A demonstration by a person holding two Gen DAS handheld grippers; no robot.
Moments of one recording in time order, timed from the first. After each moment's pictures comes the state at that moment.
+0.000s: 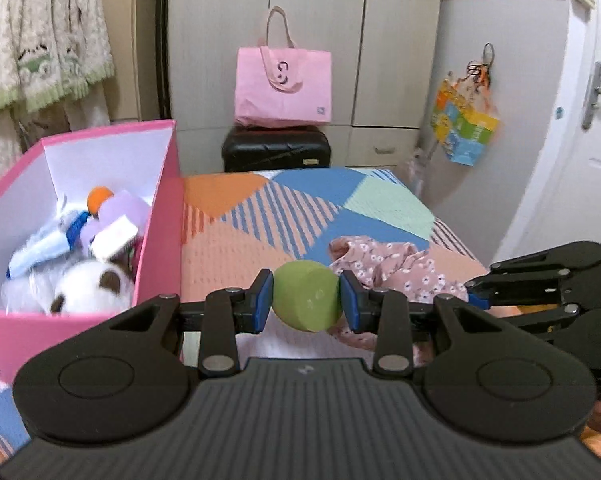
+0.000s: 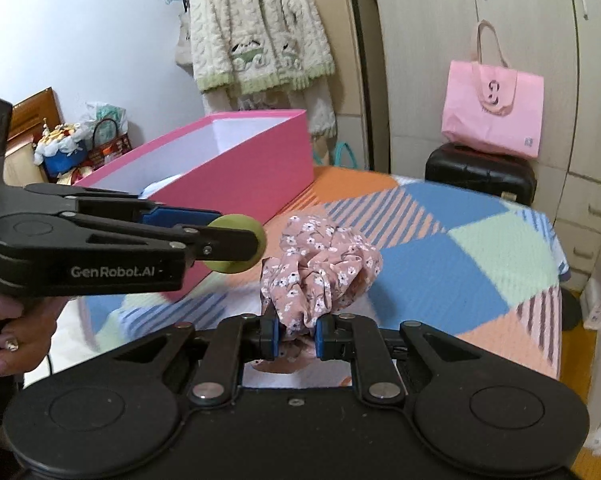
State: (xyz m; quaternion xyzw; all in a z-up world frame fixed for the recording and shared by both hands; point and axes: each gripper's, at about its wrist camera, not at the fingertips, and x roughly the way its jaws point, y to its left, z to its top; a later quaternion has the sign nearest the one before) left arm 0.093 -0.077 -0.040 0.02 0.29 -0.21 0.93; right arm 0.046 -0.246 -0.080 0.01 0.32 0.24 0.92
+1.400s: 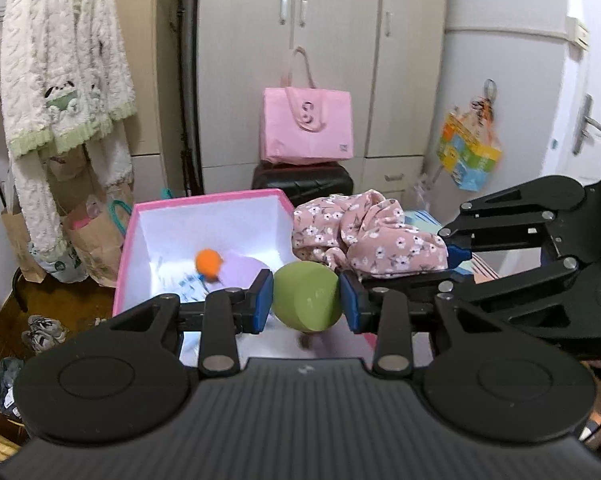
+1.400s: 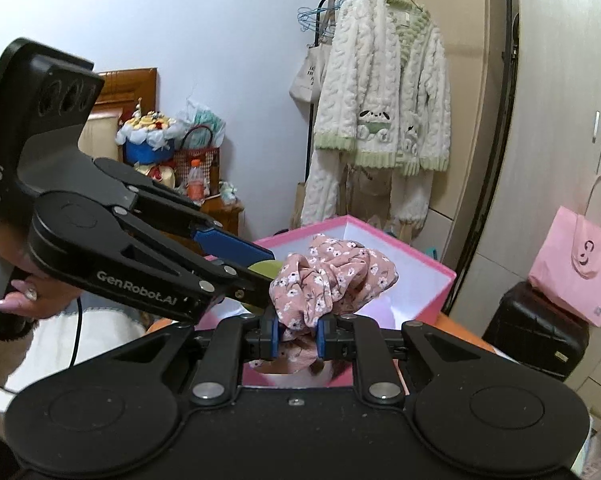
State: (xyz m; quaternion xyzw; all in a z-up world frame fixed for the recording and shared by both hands) left arm 0.126 0.070 0.044 0.03 0.26 -0.23 0.94; right arm 0.072 -0.098 0.024 -0.12 0.21 0.34 0.91
